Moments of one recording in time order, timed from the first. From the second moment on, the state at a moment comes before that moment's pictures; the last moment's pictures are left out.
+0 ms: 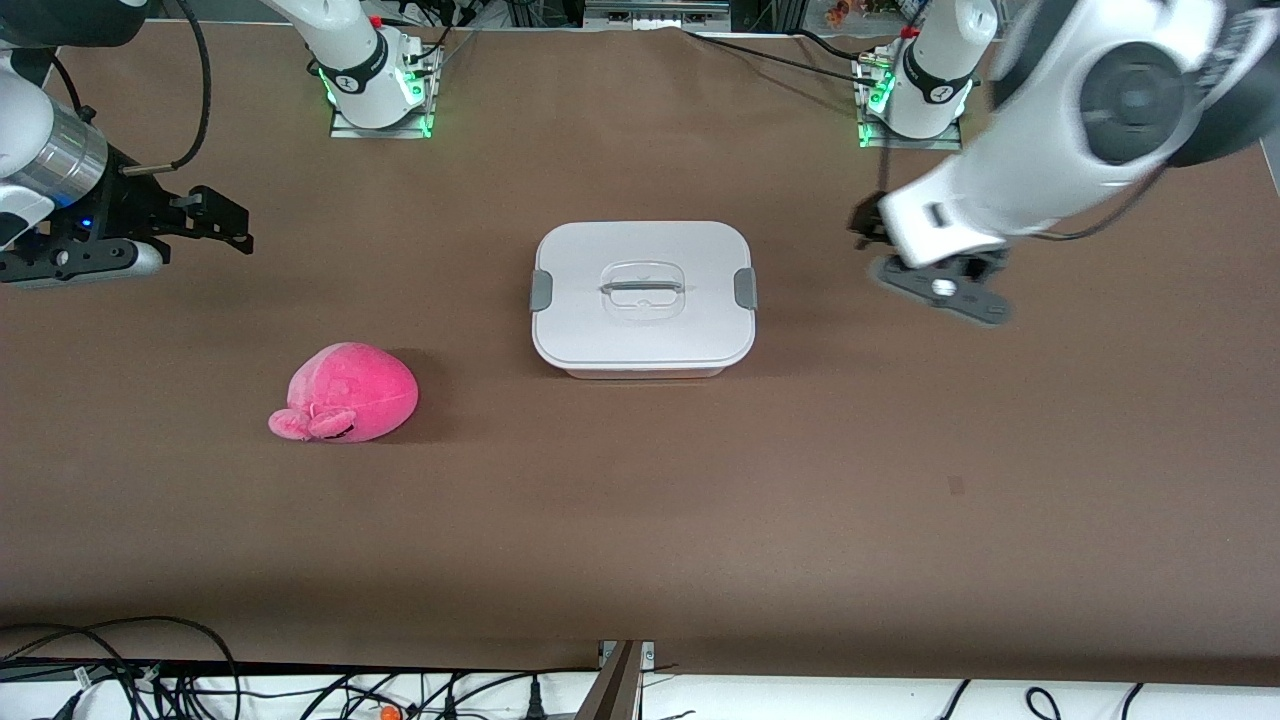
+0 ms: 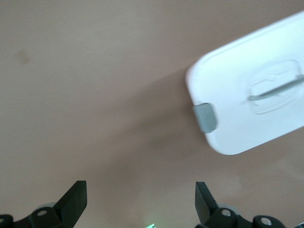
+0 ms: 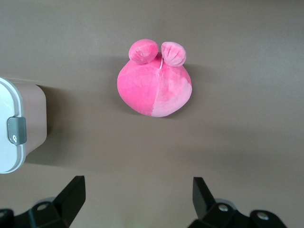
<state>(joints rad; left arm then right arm) -0.23 0.24 -0.22 -1.46 -0.07 1.52 -0.01 0.20 0.02 -0.11 -1.65 0.04 1.61 -0.03</state>
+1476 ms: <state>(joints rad) -0.57 0.50 -0.31 -1.54 0.18 2.03 0.41 0.20 0.02 -0.11 -1.65 0.04 1.60 -0.03</state>
